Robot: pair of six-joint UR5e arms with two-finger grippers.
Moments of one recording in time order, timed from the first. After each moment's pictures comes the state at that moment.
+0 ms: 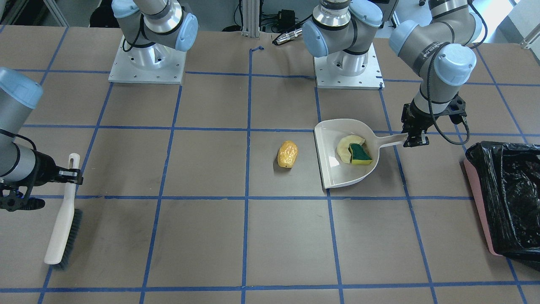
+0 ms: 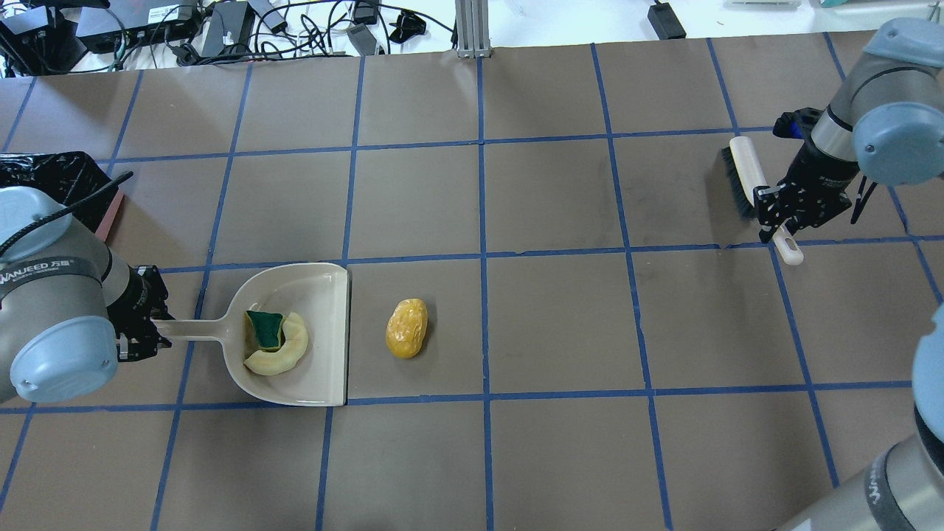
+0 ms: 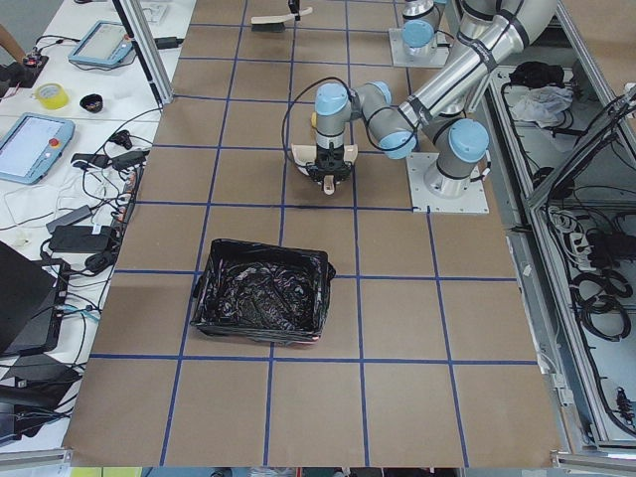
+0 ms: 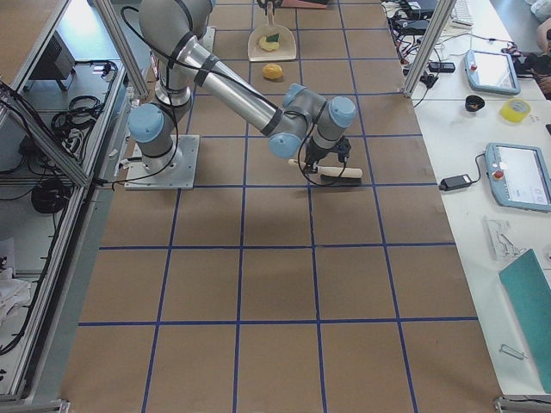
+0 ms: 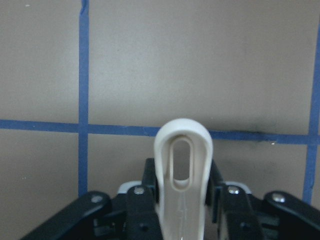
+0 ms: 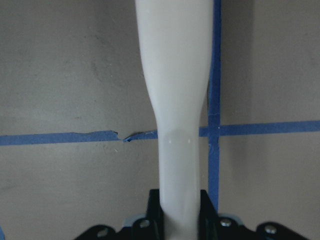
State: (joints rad) left arm -1.12 -1.53 -2.27 -0.87 1.71 -1.18; right arm 1.18 -1.19 1.74 -1.88 -1.59 -0.33
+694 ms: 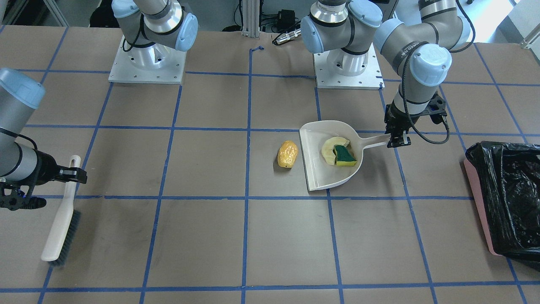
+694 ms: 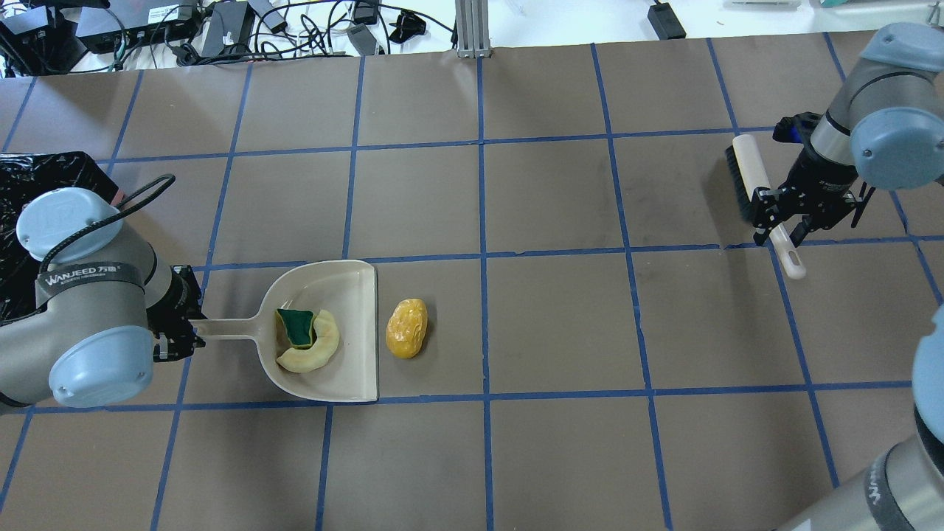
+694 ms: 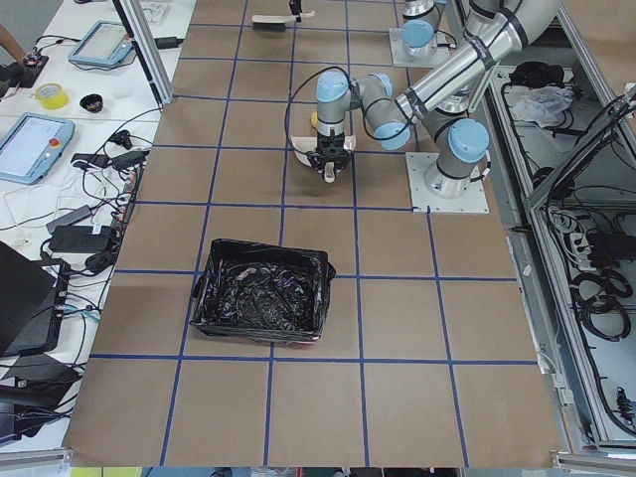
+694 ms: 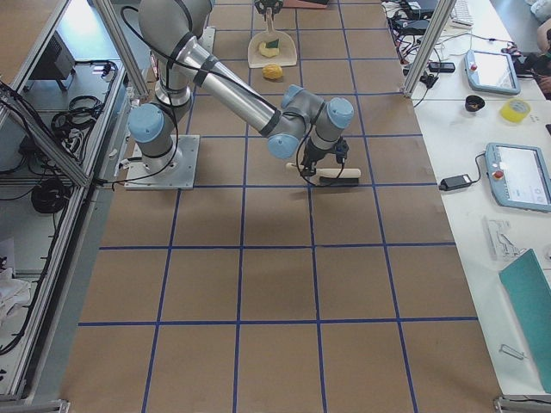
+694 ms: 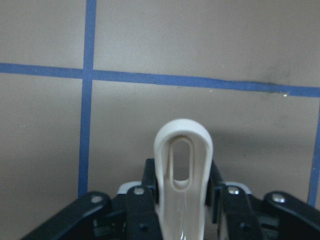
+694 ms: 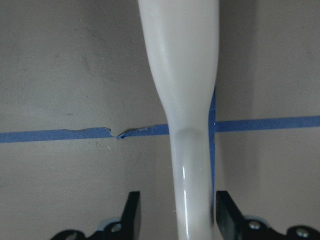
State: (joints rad) left arm -1.25 -1.53 -2.28 -0.87 1.72 -1.32; right arm 1.18 -1.19 1.75 -1.89 -1.60 -0.32
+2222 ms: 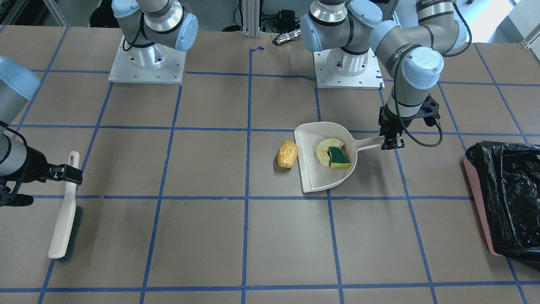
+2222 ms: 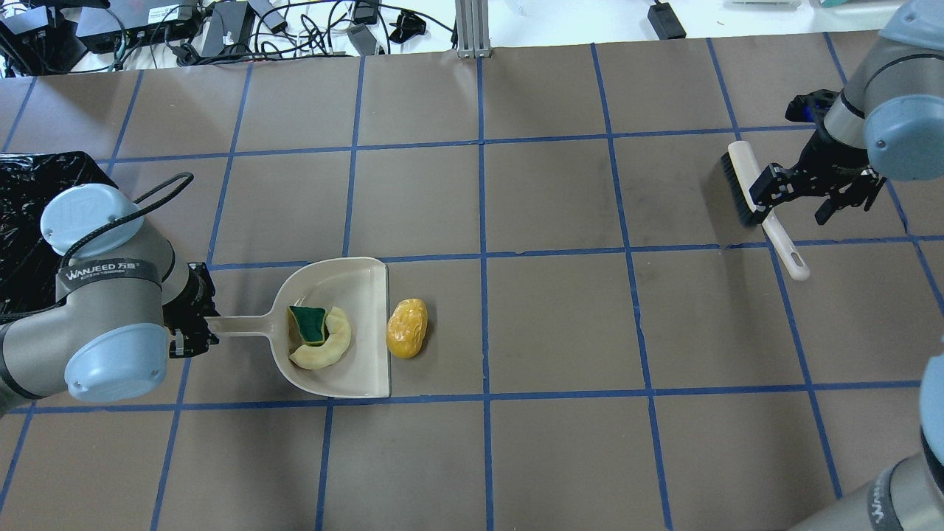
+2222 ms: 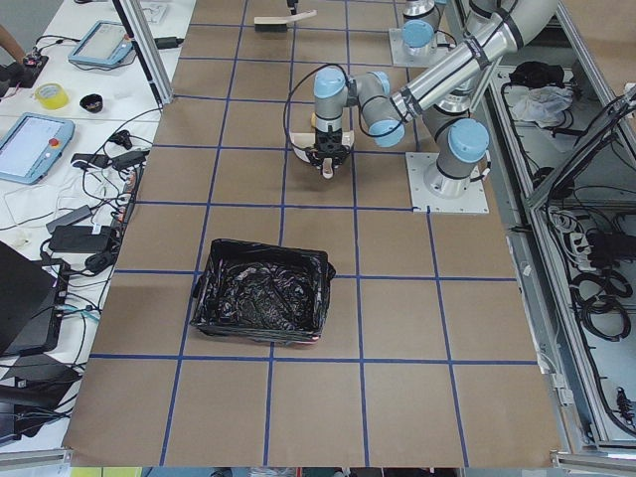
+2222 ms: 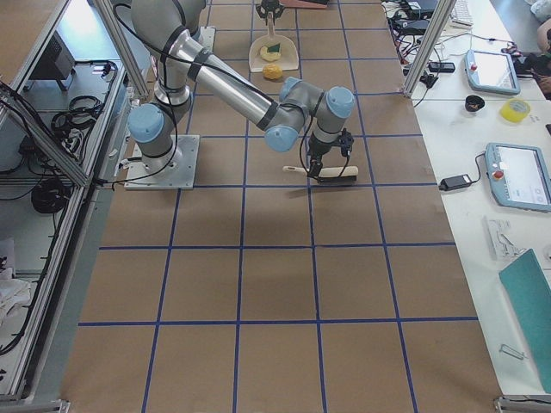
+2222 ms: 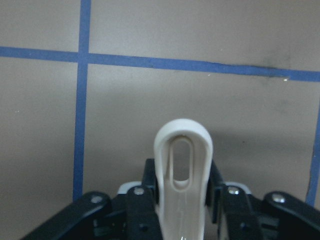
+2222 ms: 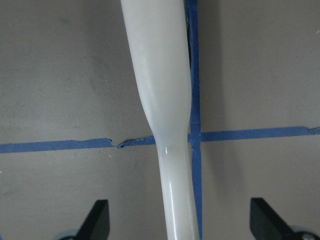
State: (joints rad) left arm -1.28 -1.54 -2.27 -0.87 1.72 -1.35; right arm 1.18 -1.23 1.73 -1.91 -1.60 -0.33
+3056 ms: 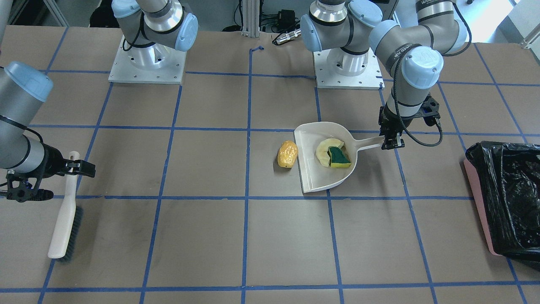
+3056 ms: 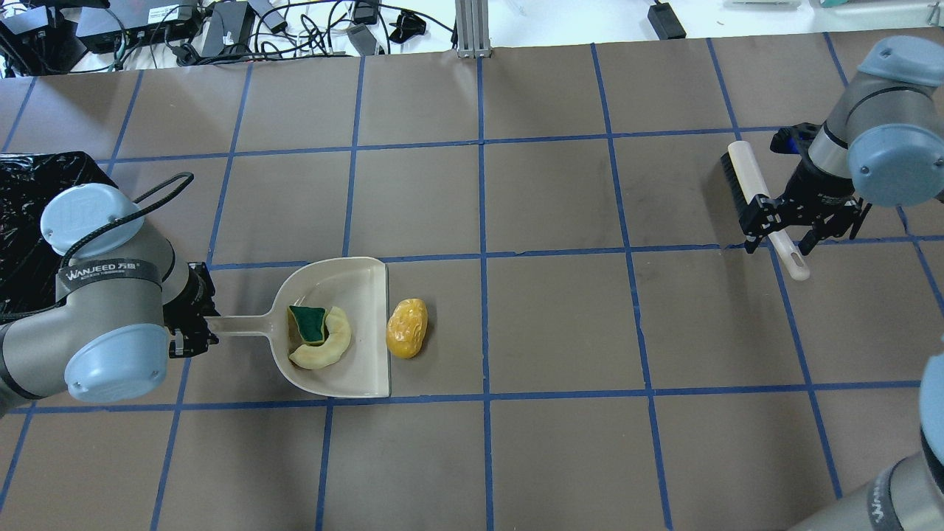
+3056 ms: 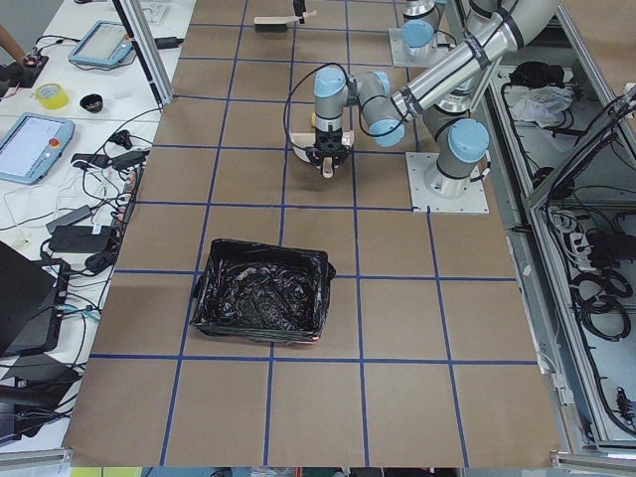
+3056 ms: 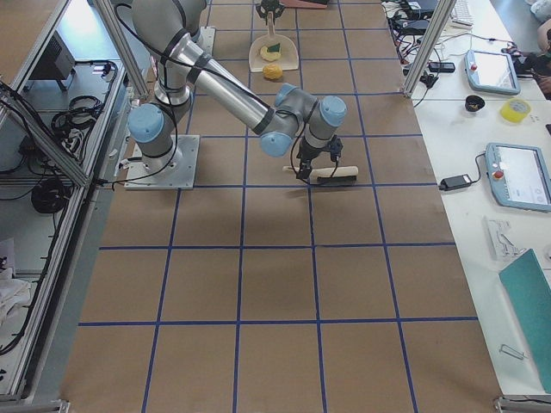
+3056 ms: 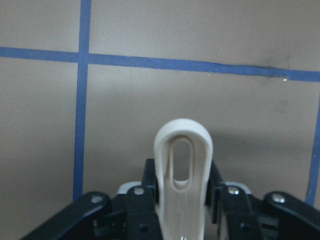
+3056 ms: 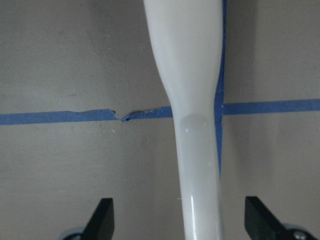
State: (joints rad) left arm -1.28 -1.54 -2.27 -0.87 1.72 -1.35; right arm 1.18 -1.23 1.81 -1.92 -1.61 -0.34
